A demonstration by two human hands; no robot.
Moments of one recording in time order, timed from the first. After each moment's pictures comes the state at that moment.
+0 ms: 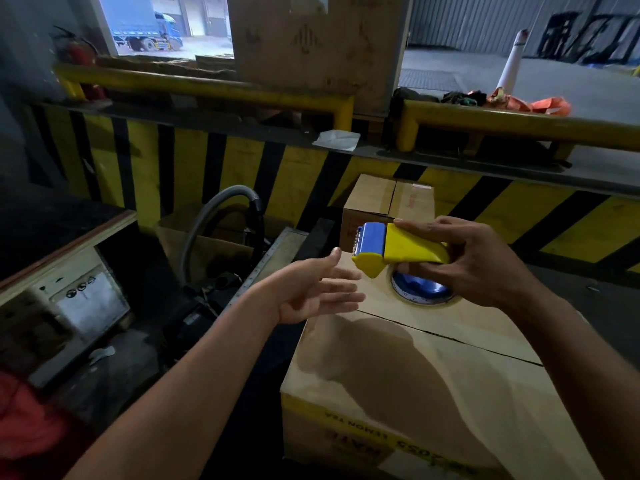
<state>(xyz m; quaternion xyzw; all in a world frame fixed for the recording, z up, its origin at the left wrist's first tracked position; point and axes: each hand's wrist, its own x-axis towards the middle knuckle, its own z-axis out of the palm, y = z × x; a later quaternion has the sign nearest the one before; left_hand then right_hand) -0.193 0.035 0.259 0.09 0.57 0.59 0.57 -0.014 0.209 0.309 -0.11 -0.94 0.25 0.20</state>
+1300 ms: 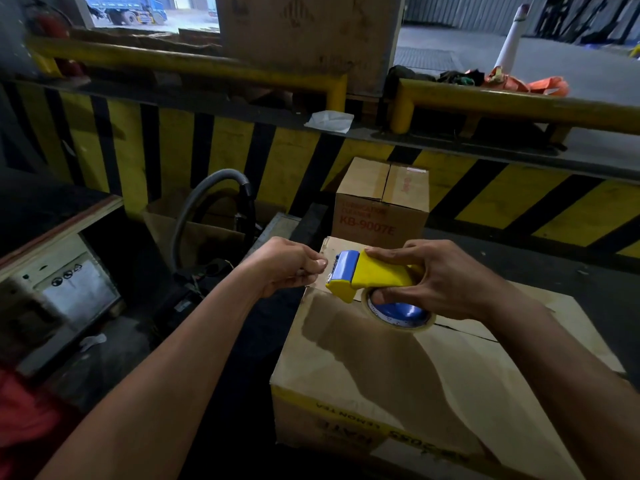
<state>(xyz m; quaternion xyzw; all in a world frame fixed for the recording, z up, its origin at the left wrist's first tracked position) -0.222 0.043 0.245 0.15 0.74 0.52 0.39 -0.023 0.195 0.288 -0.13 -0.97 0.22 0.03</state>
